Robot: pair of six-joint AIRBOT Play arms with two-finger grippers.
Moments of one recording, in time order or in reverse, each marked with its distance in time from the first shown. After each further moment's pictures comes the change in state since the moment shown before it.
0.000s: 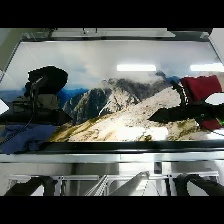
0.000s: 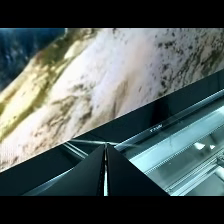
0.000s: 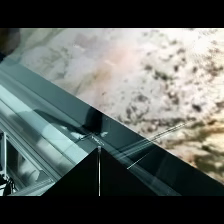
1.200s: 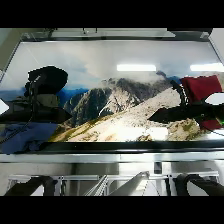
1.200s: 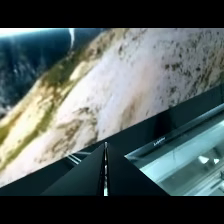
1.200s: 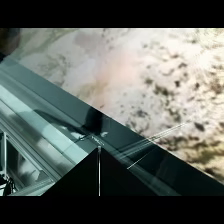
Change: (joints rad) left arm 0.000 0.000 0.000 -0.001 0.060 0.000; right arm 0.000 0.000 0.000 0.000 -0.003 0.000
